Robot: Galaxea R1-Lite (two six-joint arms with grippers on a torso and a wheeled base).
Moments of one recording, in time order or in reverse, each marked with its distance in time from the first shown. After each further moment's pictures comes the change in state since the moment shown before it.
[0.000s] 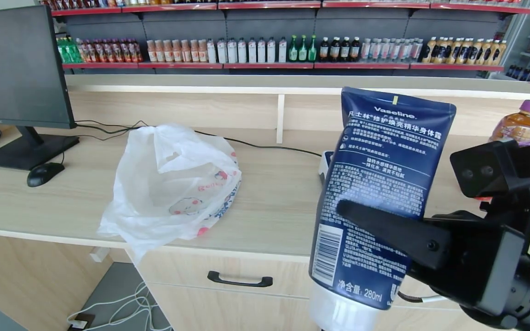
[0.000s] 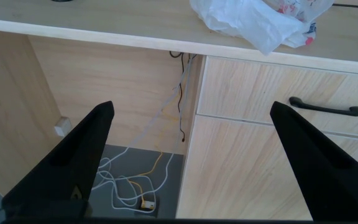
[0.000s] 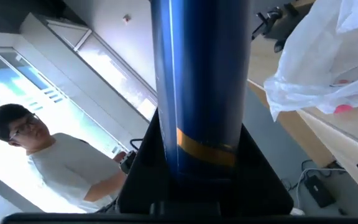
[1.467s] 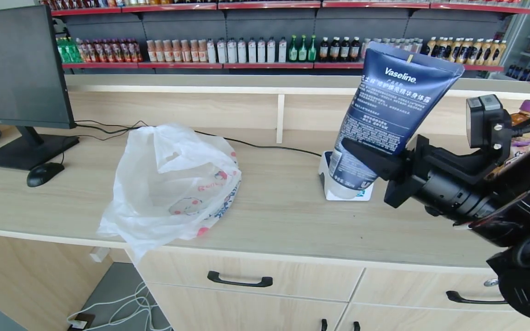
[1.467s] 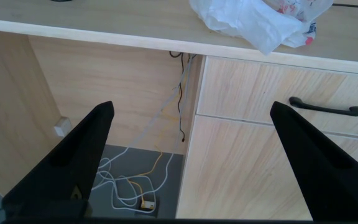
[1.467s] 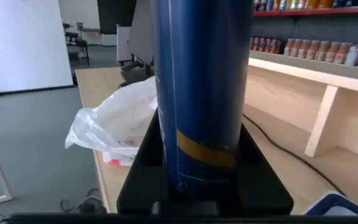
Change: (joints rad) left arm 0.000 0.000 0.000 0.000 0.000 0.000; right arm -0.397 0.214 -0.258 -0.001 0.131 -0.793
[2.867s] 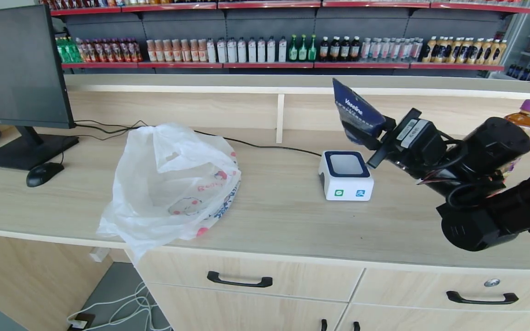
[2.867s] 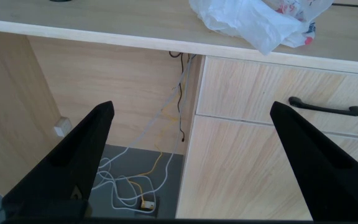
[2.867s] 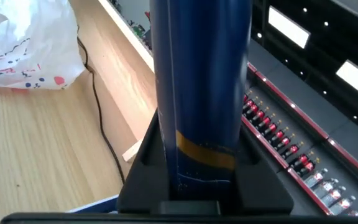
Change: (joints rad) left arm 0.000 0.000 0.000 0.000 0.000 0.000; right arm -0.158 0.262 -0.338 0.000 0.064 -0.821
